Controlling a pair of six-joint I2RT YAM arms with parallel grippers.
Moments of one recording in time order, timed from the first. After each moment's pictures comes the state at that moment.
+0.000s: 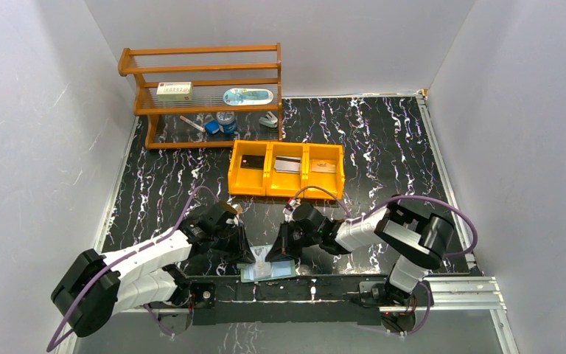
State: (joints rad) left arm -0.74 1.06 0.39 -0.40 0.31 -0.90; right arm 1.06 1.66 0.52 0.46 -0.43 1.23
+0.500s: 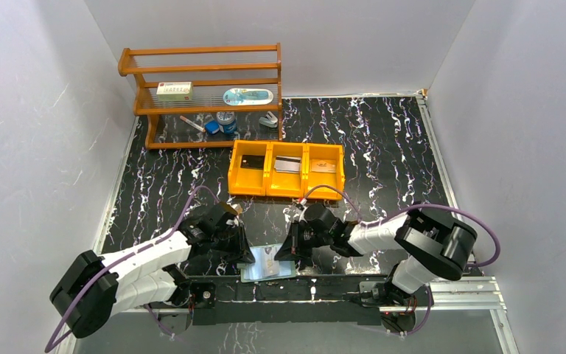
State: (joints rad) left arm -0.75 1.05 0.39 -0.40 0.28 -0.91; right arm 1.02 1.52 0.44 0.41 -0.41 1.20
